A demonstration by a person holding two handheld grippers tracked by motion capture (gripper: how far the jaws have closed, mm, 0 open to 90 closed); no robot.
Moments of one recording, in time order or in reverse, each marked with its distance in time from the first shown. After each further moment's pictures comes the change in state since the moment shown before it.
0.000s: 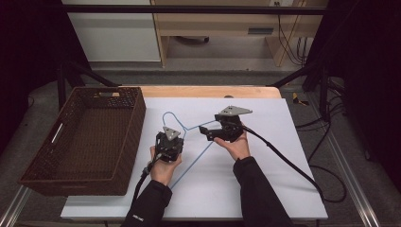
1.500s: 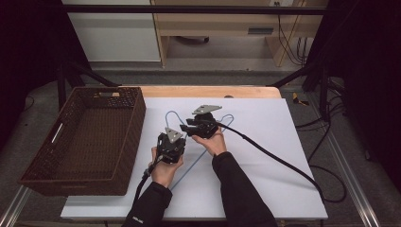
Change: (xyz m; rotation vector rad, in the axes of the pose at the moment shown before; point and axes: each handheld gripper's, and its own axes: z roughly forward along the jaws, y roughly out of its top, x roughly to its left) left arm -0.008 0.000 -0.006 -0.034 -0.005 0.035; right arm 0.030 0.008 0.072 0.089 0.088 -0.050
